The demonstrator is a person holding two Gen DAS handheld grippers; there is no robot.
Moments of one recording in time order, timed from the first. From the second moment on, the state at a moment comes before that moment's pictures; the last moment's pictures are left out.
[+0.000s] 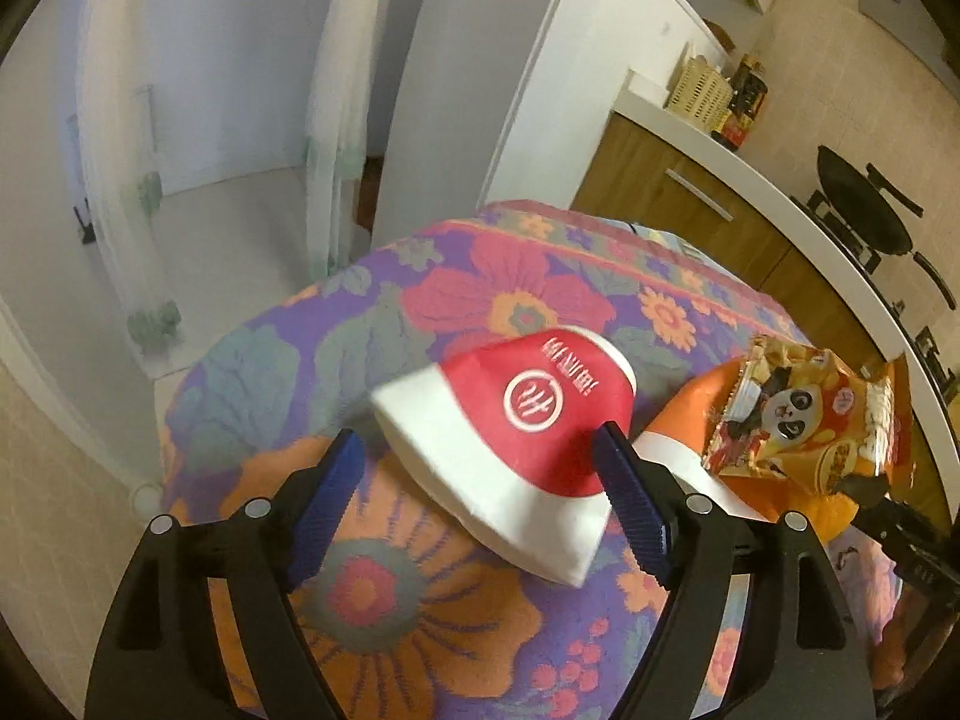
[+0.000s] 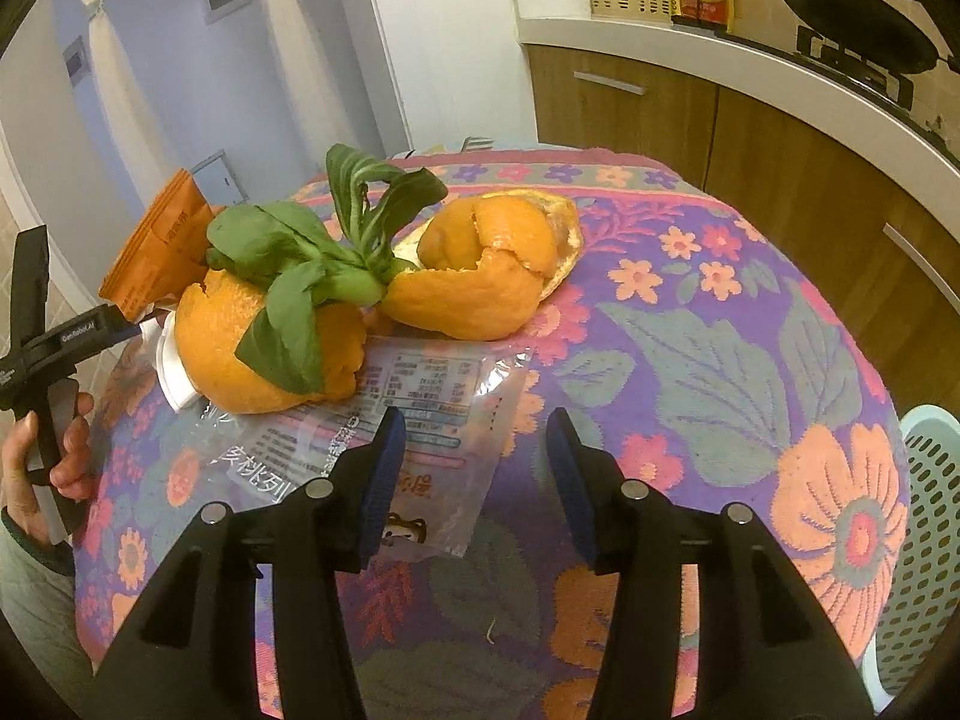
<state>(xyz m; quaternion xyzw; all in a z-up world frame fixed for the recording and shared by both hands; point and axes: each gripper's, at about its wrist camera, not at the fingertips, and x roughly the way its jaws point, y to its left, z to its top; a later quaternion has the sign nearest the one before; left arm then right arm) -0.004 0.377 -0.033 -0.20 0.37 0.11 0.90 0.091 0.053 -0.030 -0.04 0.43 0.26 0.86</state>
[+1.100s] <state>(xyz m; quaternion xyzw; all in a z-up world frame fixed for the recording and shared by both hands) -0.012 0.345 -0.022 -0.18 0.32 0.08 0.93 0.095 0.059 -0.040 -0.05 0.45 0.25 0.85</state>
